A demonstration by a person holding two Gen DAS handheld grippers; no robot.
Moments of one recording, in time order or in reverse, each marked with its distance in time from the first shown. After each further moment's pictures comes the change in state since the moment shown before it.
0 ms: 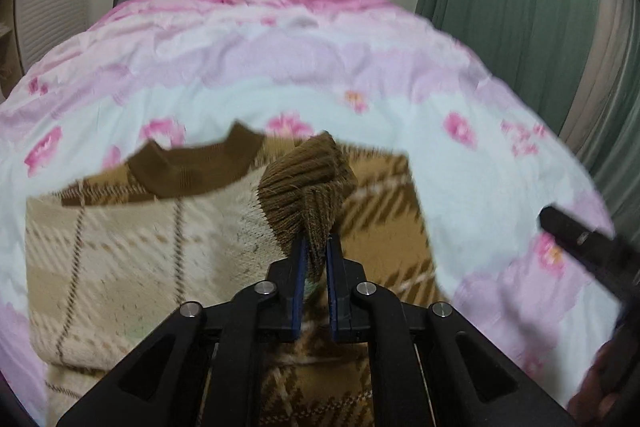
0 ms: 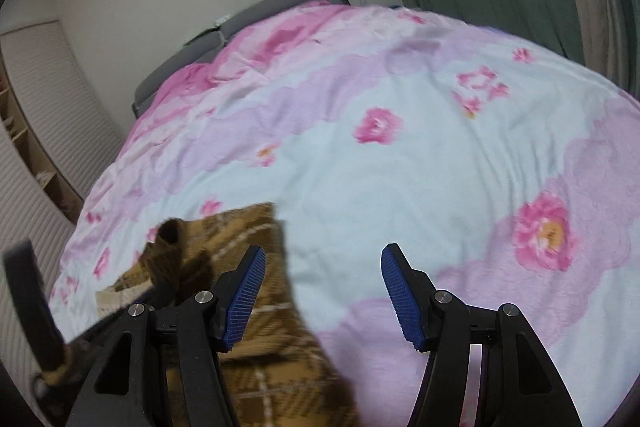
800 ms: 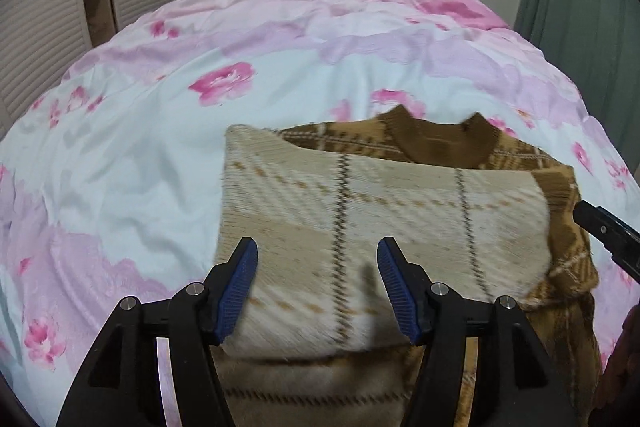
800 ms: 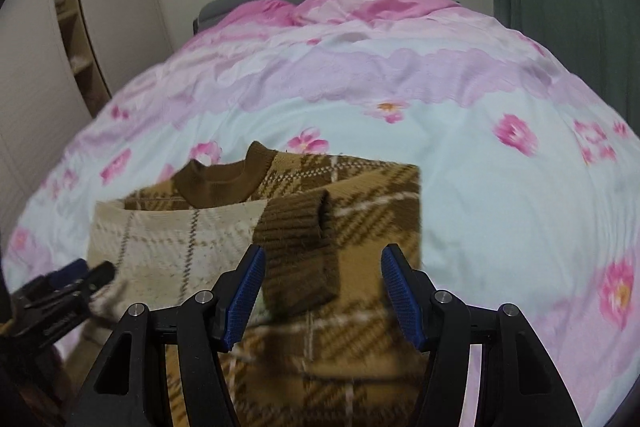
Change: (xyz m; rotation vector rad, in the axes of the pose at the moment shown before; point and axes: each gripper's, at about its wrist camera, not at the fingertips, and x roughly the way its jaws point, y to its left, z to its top) left arm -0.032 0.169 -0.040 -0.203 -0.009 0.257; right arm 0.067 0.134 -0.036 -0.393 0.079 0.051
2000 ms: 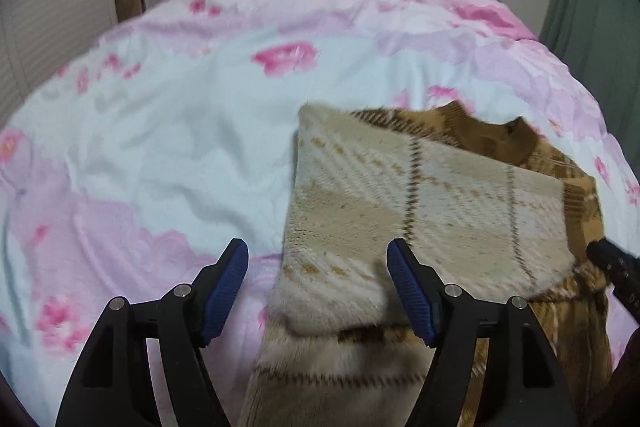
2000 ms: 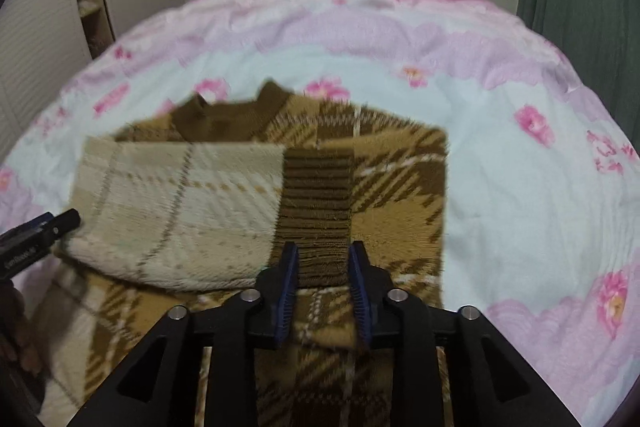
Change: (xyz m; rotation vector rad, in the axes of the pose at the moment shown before) left arm -0.017 0.040 -0.019 -0.055 0.000 0.046; right arm -0.016 0.010 -0.031 -0.116 0.054 -0.032
